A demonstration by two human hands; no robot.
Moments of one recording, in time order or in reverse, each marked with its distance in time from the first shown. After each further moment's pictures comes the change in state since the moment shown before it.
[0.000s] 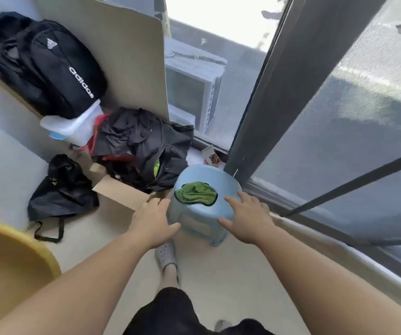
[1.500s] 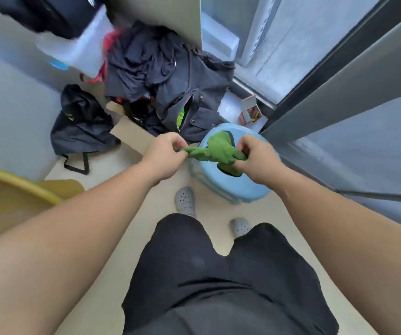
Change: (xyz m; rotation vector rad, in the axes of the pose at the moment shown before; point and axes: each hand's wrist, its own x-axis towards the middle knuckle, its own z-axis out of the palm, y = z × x) left_hand 0.185 -0.026 -0.034 -0.623 0.050 -0.241; right_hand 0.225 -0.024 -0.025 0.618 -0.066 -0.127
